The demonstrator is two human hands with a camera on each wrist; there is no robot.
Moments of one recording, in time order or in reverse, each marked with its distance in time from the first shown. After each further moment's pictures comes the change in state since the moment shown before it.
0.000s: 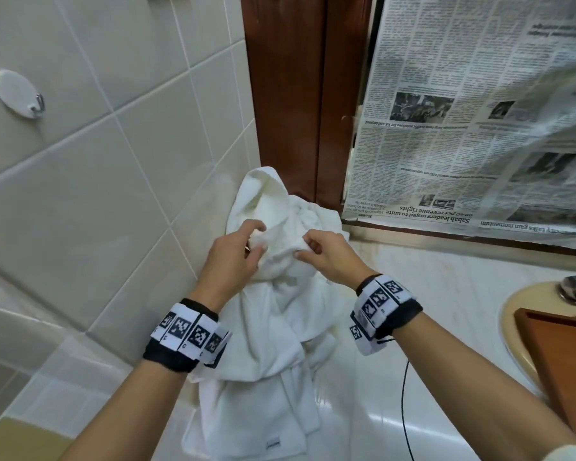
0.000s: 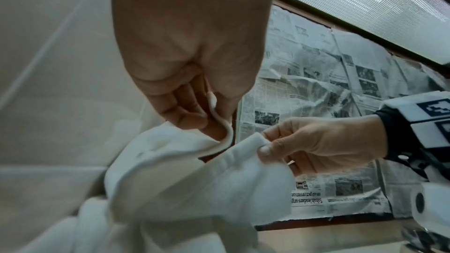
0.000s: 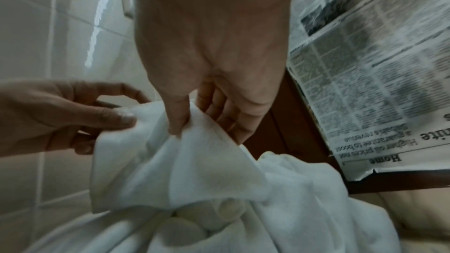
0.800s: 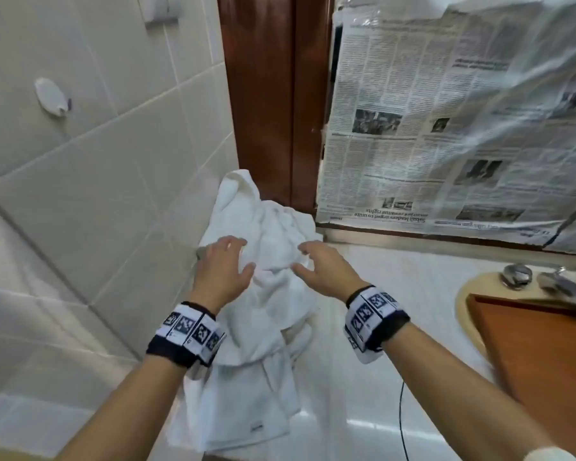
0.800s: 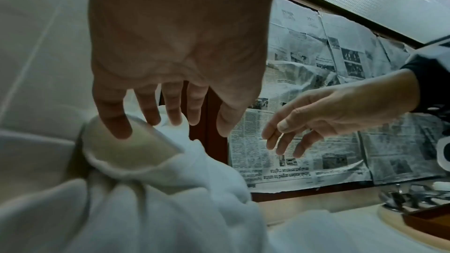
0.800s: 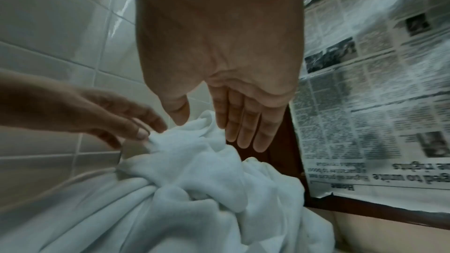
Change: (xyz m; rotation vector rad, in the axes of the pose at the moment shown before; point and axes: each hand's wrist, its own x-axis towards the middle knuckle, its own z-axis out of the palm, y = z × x) left_hand -0.025 0.002 0.020 0.254 -0.106 -0.027; right_hand -0.066 -0.014 -0.016 -0.401 -0.004 0.048
